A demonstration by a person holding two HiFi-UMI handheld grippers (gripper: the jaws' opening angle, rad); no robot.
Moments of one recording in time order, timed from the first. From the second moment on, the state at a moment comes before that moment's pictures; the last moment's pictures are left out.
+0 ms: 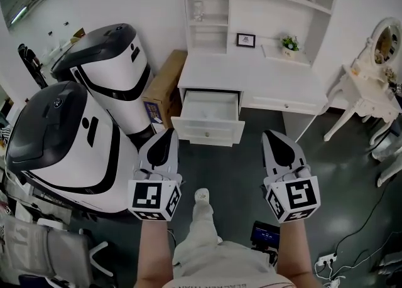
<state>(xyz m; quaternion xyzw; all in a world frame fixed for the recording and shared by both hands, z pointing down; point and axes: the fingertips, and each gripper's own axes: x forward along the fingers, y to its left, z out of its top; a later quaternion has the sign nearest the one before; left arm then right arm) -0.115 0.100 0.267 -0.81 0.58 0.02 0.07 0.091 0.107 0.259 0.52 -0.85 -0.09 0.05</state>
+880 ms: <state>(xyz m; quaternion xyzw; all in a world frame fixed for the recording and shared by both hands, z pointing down) -0.143 -0.181 0.275 -0.82 0.57 0.02 0.05 0.113 -0.154 0.271 0.58 -0.81 -0.04 0.06</state>
